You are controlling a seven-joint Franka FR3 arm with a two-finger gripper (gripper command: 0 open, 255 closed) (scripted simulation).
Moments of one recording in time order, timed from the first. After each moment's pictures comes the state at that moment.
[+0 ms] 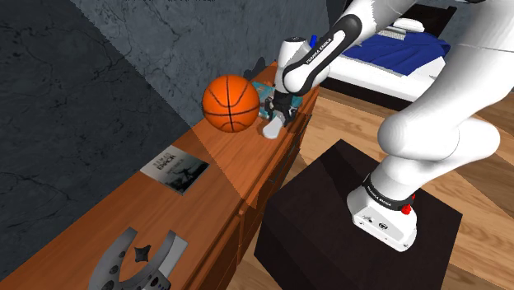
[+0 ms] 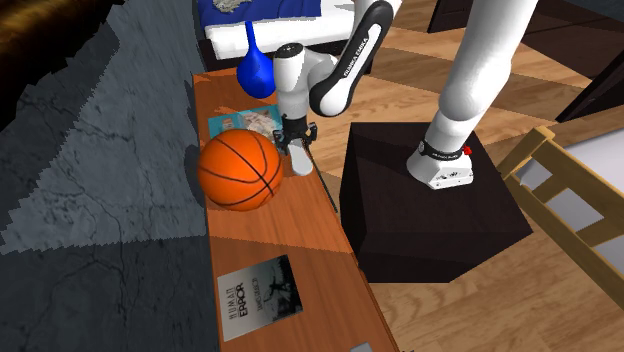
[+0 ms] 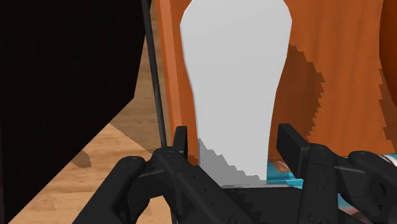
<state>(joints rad) -0.74 0.19 0.65 -2.50 -0.24 2.63 1.39</state>
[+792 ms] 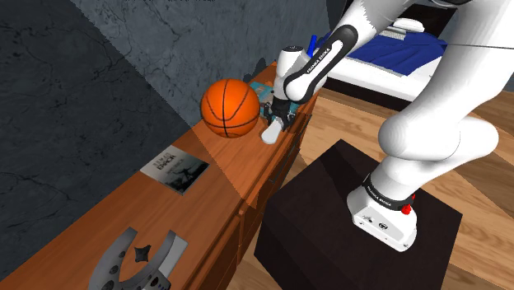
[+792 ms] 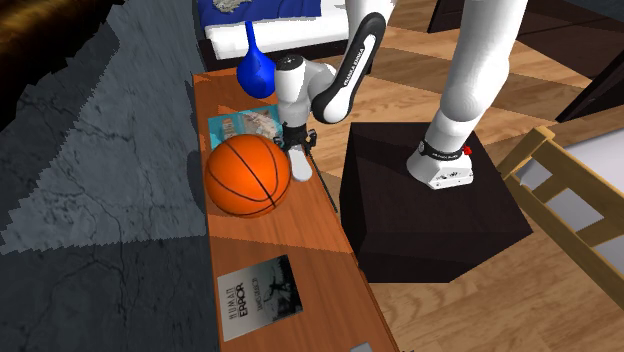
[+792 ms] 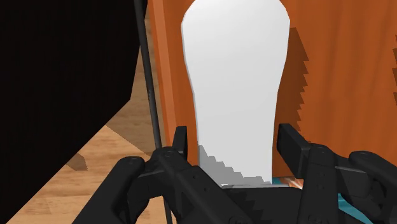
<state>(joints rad) -0.69 0.28 0.58 -2.48 -0.36 2.69 1.48</state>
